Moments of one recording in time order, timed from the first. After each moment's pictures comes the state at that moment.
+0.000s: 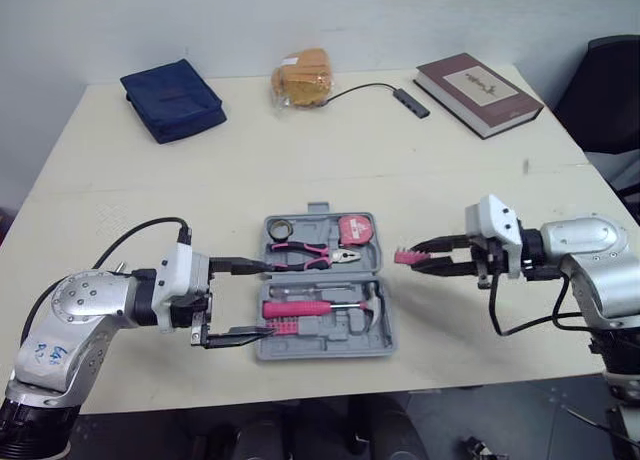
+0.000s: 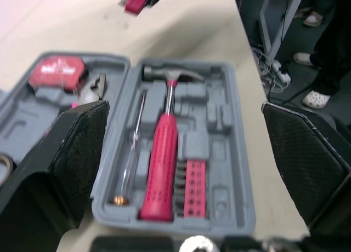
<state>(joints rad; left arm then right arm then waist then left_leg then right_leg) -0.09 0.80 0.13 -0.37 -0.57 0.28 -1.16 -0.47 -0.85 0.06 -0.16 0.36 0.41 1.33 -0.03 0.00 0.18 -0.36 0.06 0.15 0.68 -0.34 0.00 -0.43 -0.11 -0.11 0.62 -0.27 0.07</state>
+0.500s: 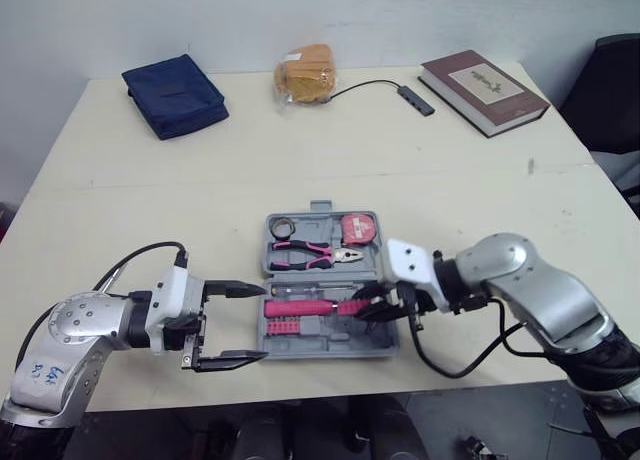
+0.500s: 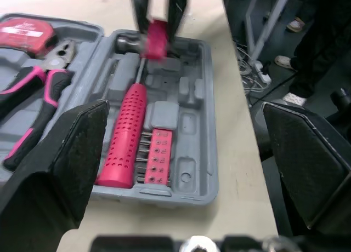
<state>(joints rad) 0.03 0.81 0.18 -0.39 -0.59 0.28 -1.18 -0.56 -0.80 0.40 -0.43 0.31 0.74 1.17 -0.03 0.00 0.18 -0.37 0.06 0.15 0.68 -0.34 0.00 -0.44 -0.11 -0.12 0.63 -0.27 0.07</state>
